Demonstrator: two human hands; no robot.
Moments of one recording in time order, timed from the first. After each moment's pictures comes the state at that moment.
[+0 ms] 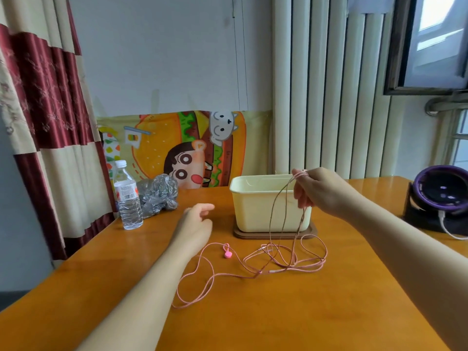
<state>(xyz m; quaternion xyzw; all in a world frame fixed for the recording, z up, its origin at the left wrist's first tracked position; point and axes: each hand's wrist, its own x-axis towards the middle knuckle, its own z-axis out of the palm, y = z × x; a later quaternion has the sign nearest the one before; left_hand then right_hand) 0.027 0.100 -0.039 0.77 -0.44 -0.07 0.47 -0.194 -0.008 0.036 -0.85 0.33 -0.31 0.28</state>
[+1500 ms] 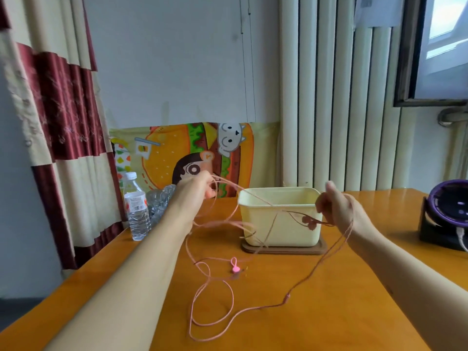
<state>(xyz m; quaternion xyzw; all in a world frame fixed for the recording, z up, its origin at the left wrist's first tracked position) 0.022 0.107 0.047 0.66 -0.36 -0.13 0.65 -0.199 -0.036 0.002 -0.74 0.29 -0.49 0.36</state>
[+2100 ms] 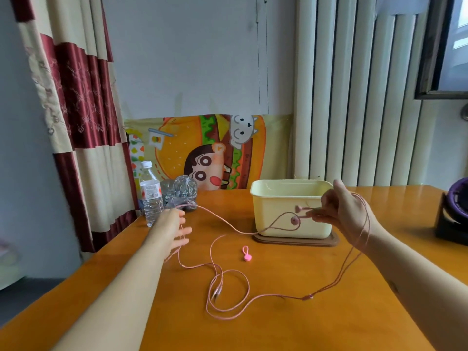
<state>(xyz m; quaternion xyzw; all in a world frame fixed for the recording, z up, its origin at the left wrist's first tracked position) 0.081 0.142 -0.019 0.71 -0.18 -0.21 0.64 -0.181 -0.018 -0.001 -0.62 0.27 -0.47 0.56</state>
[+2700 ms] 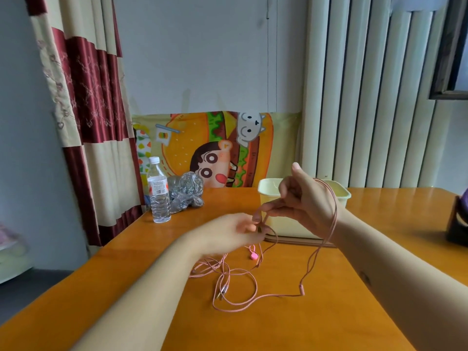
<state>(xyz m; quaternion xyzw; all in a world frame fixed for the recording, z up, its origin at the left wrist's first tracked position) 0.018 0.140 -0.006 0.71 -0.60 -0.22 0.29 -0.126 0.033 0.025 -0.66 0.13 -0.34 0.65</state>
